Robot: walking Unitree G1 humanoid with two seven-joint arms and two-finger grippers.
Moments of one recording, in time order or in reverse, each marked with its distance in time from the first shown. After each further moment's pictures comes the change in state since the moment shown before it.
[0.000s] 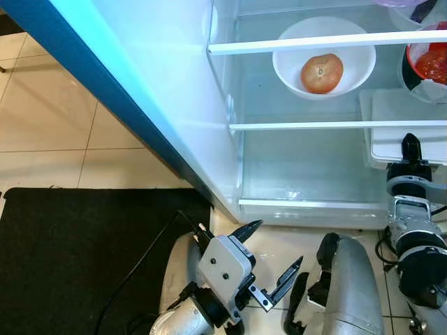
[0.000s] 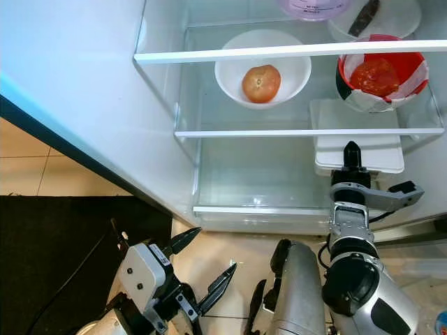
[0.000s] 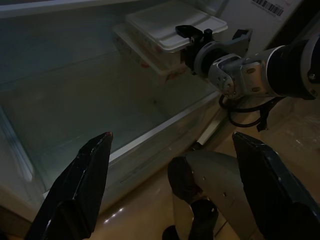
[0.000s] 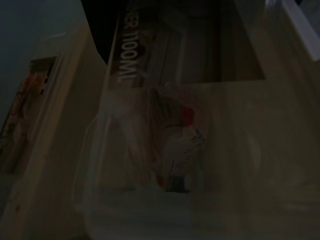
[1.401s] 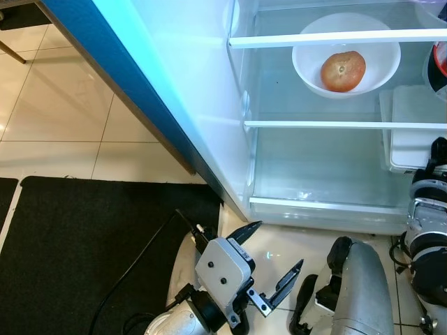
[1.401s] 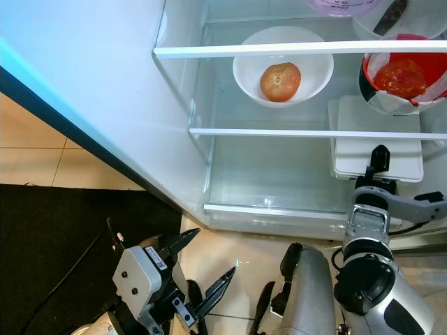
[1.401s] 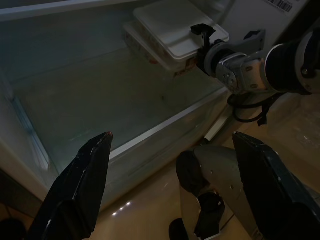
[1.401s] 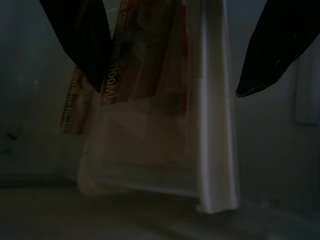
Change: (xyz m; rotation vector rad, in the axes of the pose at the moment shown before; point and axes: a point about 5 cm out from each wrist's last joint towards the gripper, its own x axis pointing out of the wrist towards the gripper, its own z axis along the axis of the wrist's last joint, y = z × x) left arm -0.004 -0.002 0.009 0.019 0.003 -0.018; right arm -0.001 -0.008 0.031 -0.069 -0.145 -0.113
